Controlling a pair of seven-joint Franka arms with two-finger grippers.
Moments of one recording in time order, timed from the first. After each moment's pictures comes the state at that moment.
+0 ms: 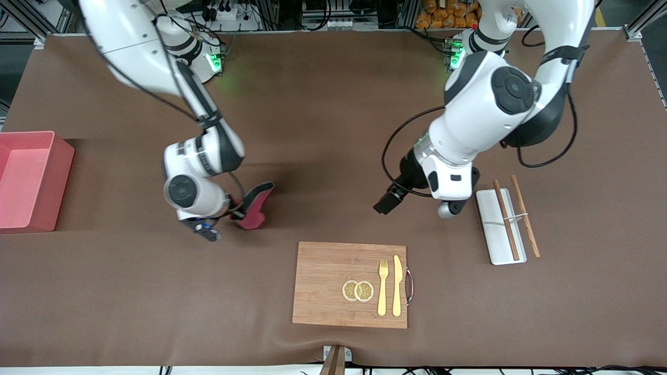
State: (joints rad) left arm -0.20 0.40 -0.35 -1.43 -0.15 2.06 -1.32; right arm 0.27 0.58 -0.02 -1.85 0.08 2.26 0.70
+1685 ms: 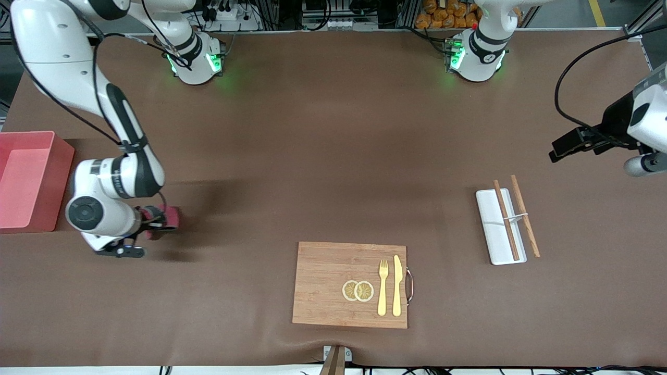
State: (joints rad) left arm 0.06 0.09 -0.16 -1.46 -0.05 1.54 -0.29; right arm 0.04 0.61 0.00 -1.75 -0.12 2.14 0.26
